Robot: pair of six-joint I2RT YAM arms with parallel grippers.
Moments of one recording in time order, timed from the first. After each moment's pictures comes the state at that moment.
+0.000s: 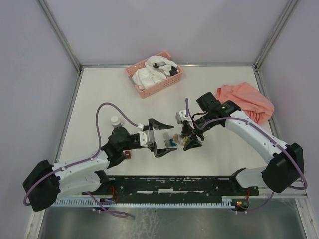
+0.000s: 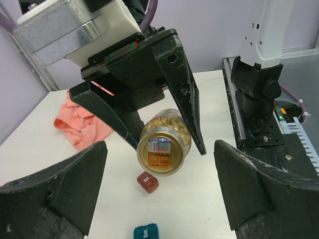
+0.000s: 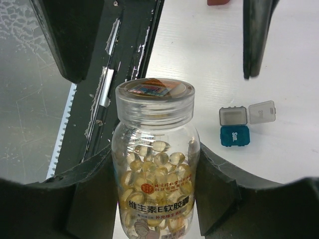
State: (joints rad) left arm -0.90 0.99 0.41 0.77 0.56 0.16; right arm 0.55 1.36 1.15 -1.01 -0.99 -0.95
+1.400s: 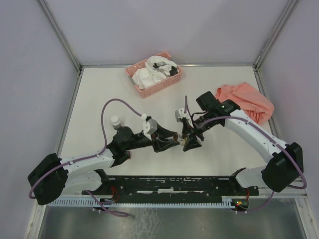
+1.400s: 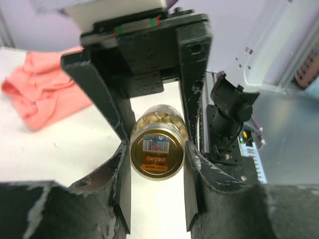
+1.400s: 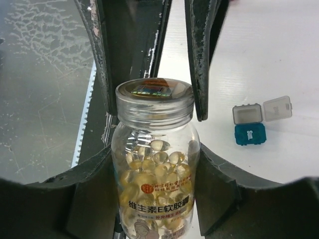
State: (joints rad) left arm -0.89 1.12 0.45 0.84 0.59 -0.10; right arm 0.56 1.36 1.16 -1.04 -1.02 -0.88
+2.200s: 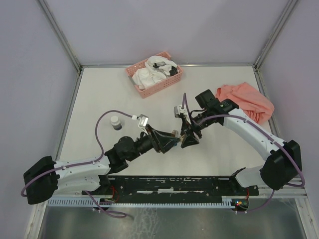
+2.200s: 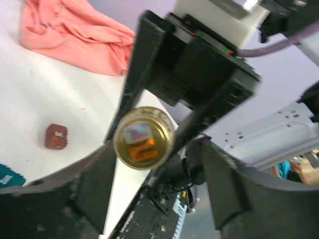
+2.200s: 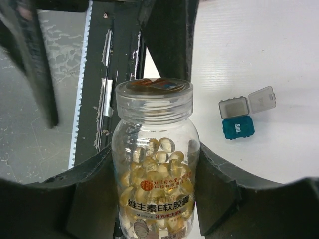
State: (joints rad) left arm -1.07 1.03 0.37 0.76 -0.08 -0.80; right arm 0.56 1.39 1.16 -0.95 -0.96 -0.73
